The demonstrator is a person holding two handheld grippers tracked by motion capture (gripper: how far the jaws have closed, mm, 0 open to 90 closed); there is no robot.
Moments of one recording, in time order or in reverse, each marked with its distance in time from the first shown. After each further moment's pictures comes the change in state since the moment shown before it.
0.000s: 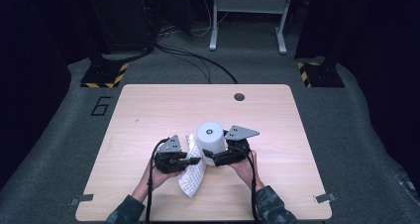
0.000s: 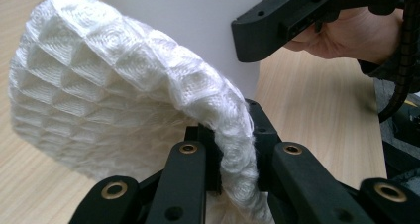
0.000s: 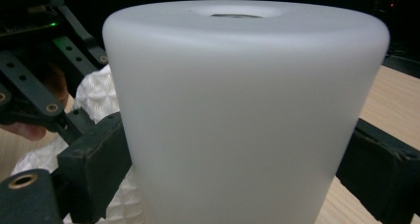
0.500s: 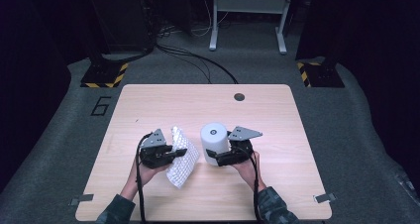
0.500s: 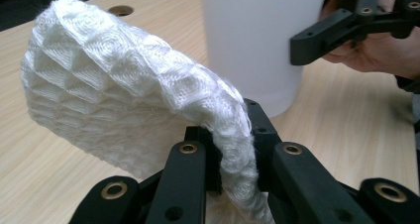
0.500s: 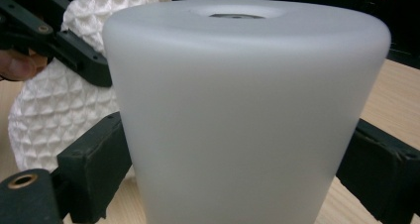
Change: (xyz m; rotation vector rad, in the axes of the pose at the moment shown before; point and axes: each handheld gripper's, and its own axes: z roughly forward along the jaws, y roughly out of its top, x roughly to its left) left arm 0.020 -0.005 -0.038 -0.016 0.138 -0.057; right arm -0.006 -0.010 -0.003 0.013 -0.031 0.030
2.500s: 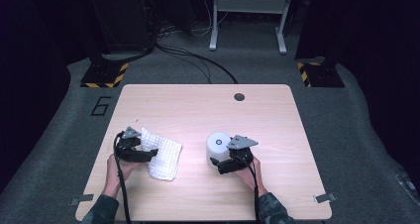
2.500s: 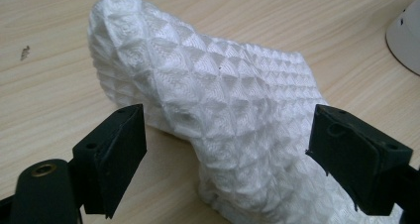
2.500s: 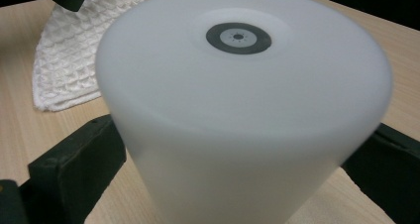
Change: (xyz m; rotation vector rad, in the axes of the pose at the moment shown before) left arm 0.065 -0.053 -0.030 0.188 0.374 -0.262; right arm -0.002 -0.037 0.009 0.110 -0.104 -0.038
